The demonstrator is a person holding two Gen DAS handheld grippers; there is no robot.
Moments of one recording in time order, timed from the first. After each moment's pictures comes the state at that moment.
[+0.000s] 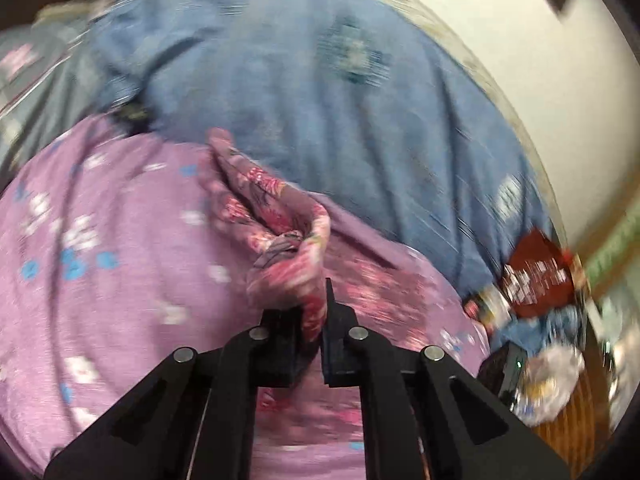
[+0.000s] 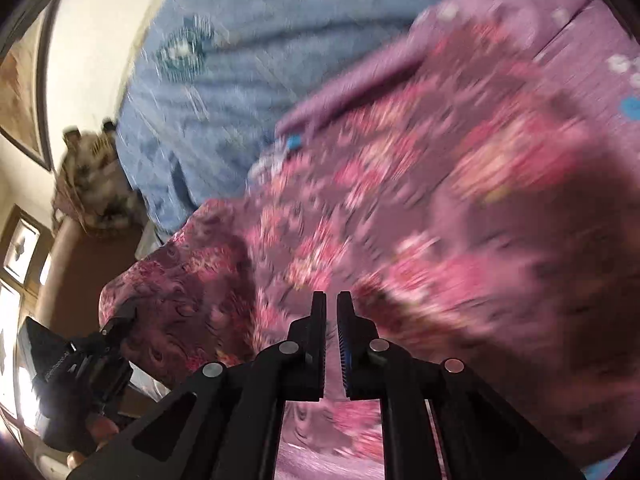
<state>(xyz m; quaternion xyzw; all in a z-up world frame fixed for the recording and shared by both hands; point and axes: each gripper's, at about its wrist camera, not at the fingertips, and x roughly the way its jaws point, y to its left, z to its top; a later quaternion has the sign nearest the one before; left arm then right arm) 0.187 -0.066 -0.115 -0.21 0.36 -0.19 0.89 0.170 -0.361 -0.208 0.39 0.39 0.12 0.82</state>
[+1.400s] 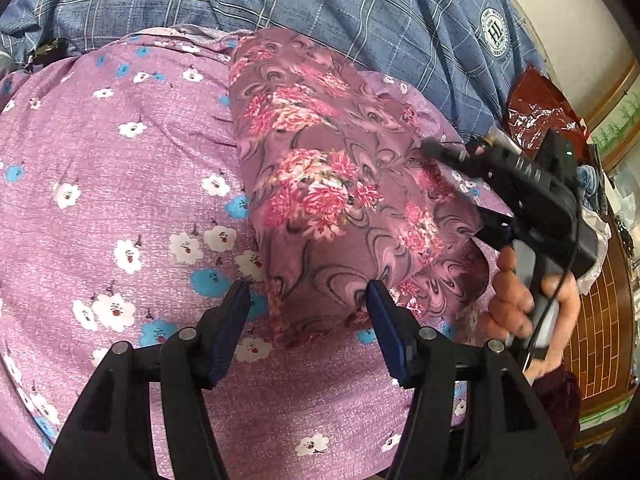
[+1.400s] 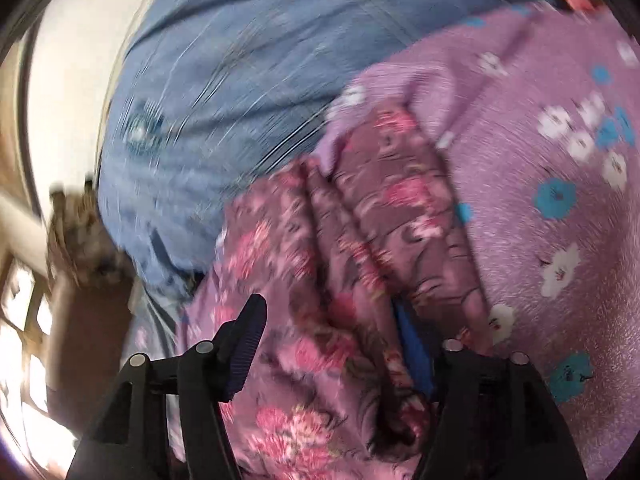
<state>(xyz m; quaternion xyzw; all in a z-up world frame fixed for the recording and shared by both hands) 0.148 -0.131 -0.188 -0.08 0.51 -0.26 0.81 0.199 -0.432 -0.210 0.39 0.38 0.08 0.83</state>
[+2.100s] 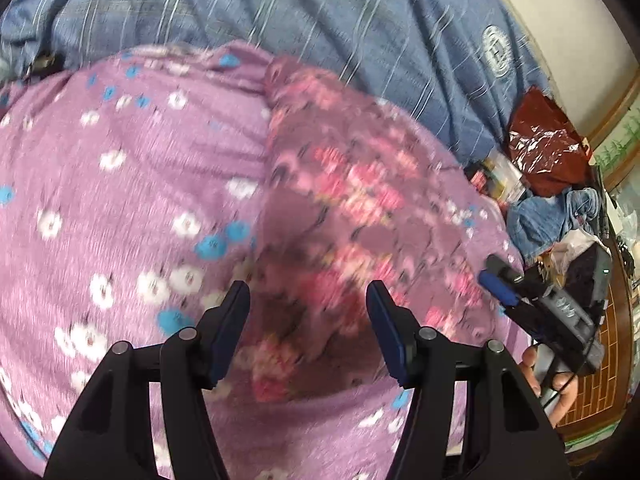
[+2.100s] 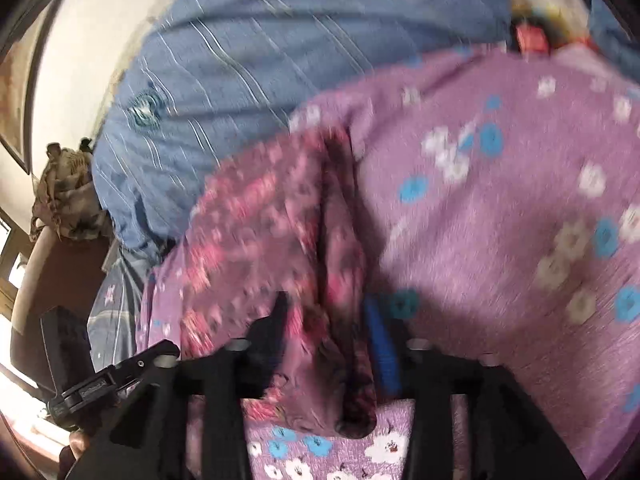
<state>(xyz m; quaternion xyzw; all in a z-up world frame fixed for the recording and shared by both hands) 0.165 -0.166 -0.175 -0.10 0.49 -0.25 0.83 0.111 -0.486 -0.195 0.33 0.37 0.04 0.87</state>
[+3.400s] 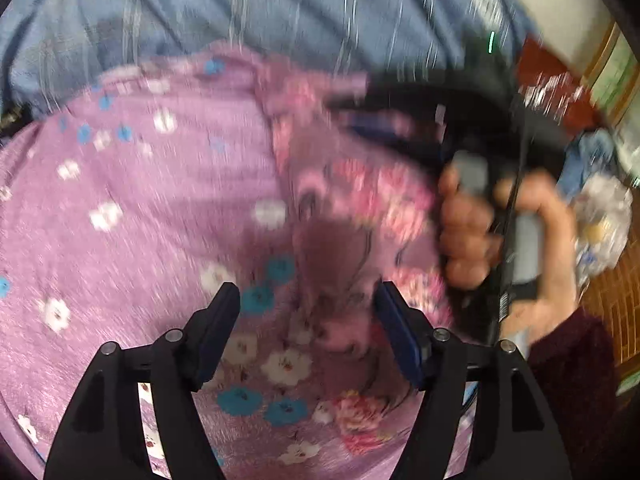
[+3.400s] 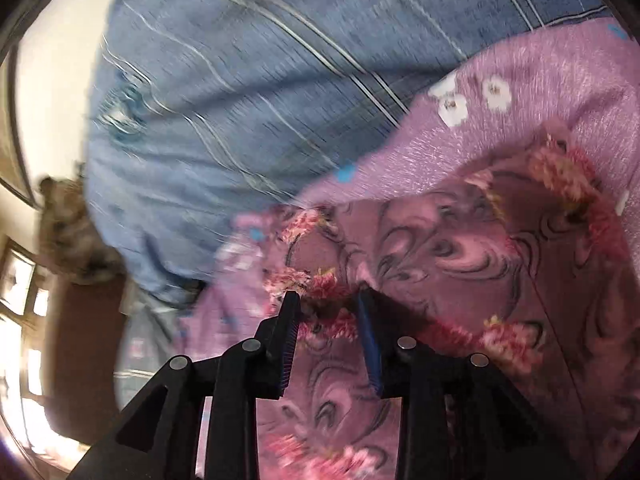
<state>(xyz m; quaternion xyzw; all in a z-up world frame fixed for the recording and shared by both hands) 0.211 -0.160 -0.205 0.01 0.51 -0.27 0.81 0.314 -0.390 -0.226 0.38 0.41 0.09 0.82</state>
